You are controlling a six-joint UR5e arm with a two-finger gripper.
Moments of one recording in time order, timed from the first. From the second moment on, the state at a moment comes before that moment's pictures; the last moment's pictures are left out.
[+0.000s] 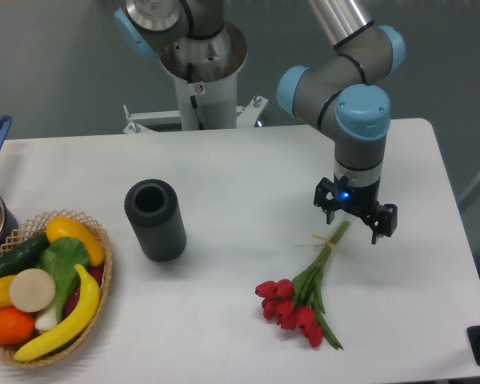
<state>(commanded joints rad) 2.70 -1.94 -1.75 -0.77 1.54 1.29</state>
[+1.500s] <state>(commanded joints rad) 2.62 -2.12 -1.74 -0.75 1.47 1.29</state>
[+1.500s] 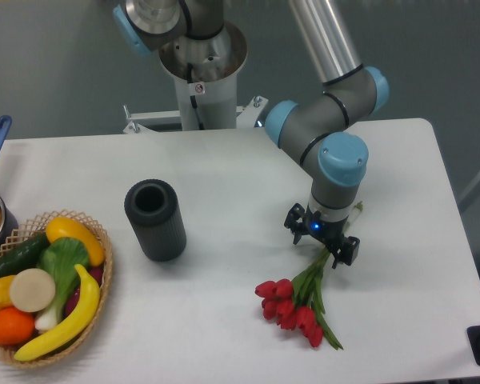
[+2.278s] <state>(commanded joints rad) 2.62 -2.10 -1.72 -0.75 1.47 1.05</state>
